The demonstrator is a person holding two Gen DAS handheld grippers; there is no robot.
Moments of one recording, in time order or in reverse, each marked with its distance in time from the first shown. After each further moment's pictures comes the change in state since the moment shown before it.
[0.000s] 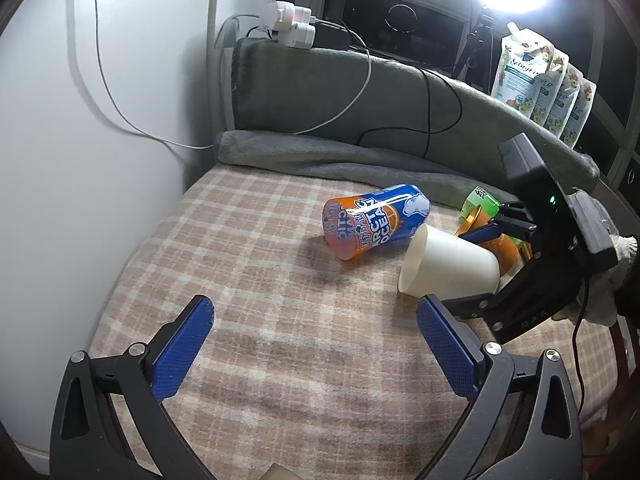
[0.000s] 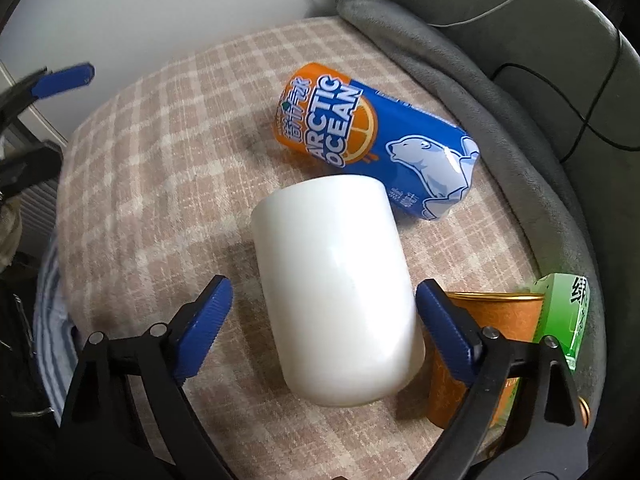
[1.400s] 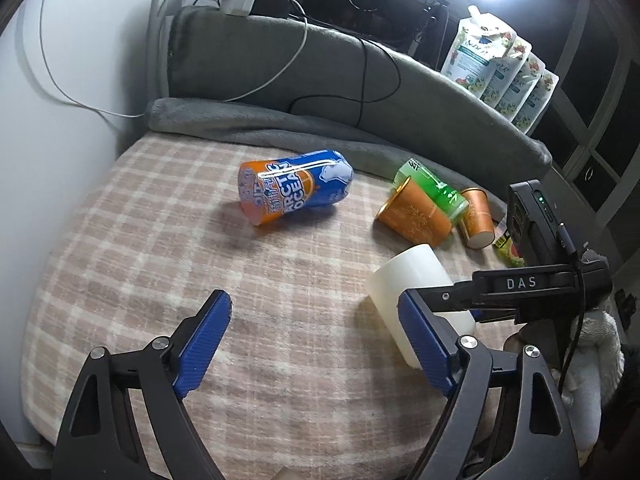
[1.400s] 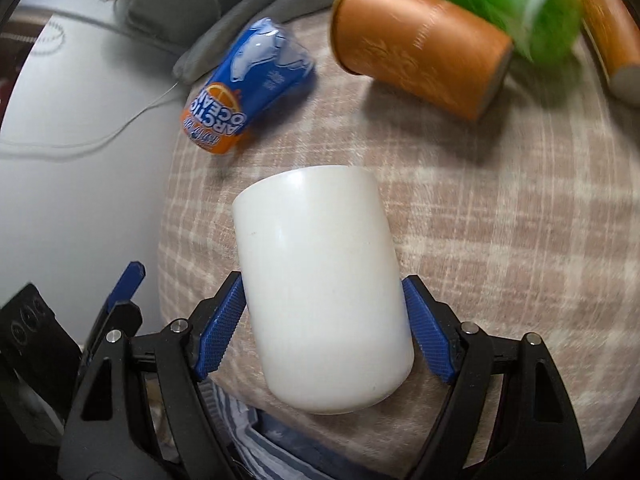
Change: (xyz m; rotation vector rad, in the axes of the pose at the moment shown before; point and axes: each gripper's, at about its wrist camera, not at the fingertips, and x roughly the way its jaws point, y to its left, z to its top) left arm 0.003 -0.039 -0.009 -0.010 0.107 -0.205; right arm -0.016 -0.018 -0.126 1.085 -0.099 0.384
